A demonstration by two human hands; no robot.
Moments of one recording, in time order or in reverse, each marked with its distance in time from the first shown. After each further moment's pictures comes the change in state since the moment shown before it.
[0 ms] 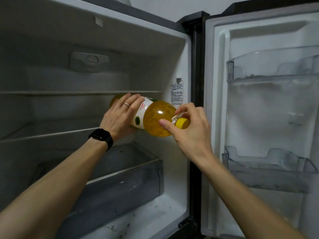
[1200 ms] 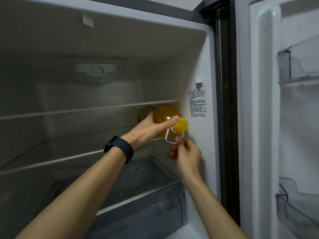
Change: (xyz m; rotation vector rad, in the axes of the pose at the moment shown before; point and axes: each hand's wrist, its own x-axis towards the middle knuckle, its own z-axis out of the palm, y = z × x) left_hand 0.065 0.010 0.034 -0.871 -0.472 -0.774; right_hand 0.043 0.105 0.144 0.832 0.077 0.630
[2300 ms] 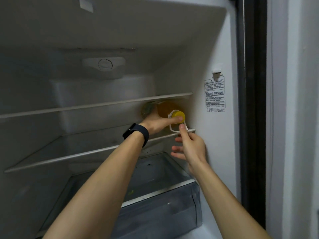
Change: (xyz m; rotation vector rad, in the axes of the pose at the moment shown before) left_hand 0.047 -0.019 -0.005 0.123 0.089 -0.193; right_hand 0.036 0.007 0.019 -0.105 -0.116 0.193
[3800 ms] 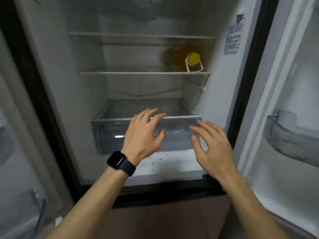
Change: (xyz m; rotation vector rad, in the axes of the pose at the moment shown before) left_hand -0.310 -0.078 0.075 0.641 0.385 0.097; right_hand -0.215 0.039 -0.143 -1.028 -0.293 -0.783
